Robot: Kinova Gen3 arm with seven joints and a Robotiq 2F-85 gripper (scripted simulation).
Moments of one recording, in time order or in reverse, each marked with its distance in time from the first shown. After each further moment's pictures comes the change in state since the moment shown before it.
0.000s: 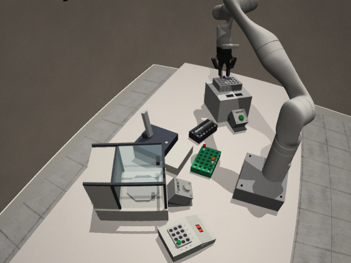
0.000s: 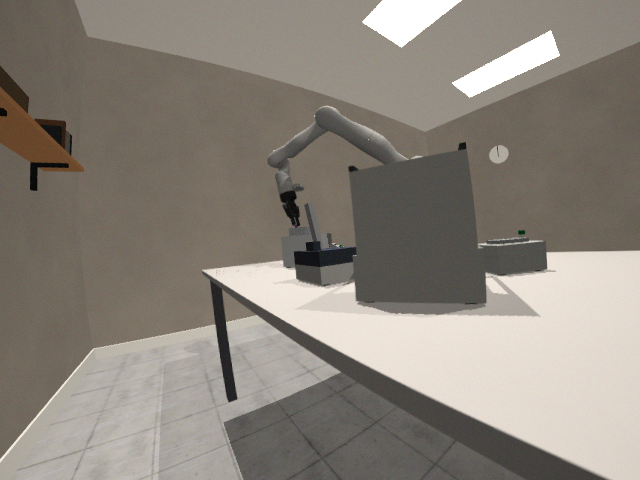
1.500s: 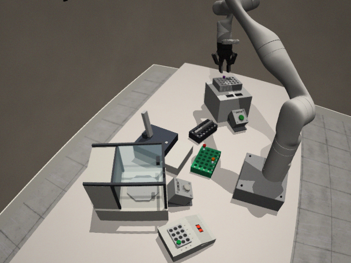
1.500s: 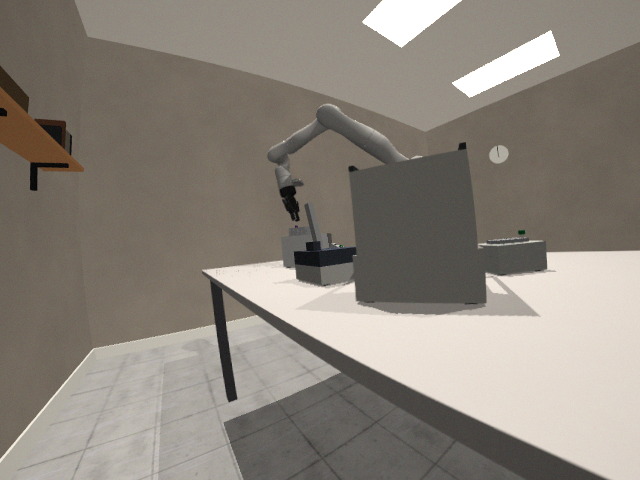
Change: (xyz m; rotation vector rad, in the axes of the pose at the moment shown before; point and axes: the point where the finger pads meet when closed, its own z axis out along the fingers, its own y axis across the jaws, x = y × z) arm 0.005 0.000 -0.023 0.000 0.000 0.000
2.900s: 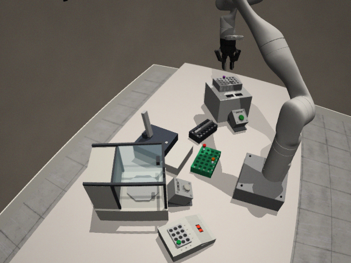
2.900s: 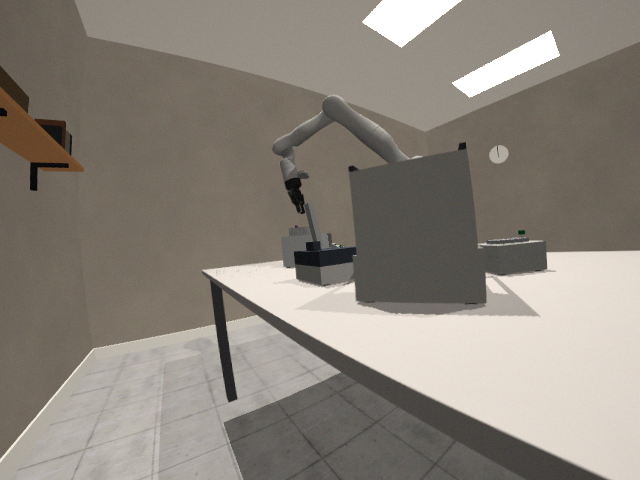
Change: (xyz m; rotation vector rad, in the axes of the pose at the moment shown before) arm 0.036 0.001 -0.025 0.000 0.002 0.000
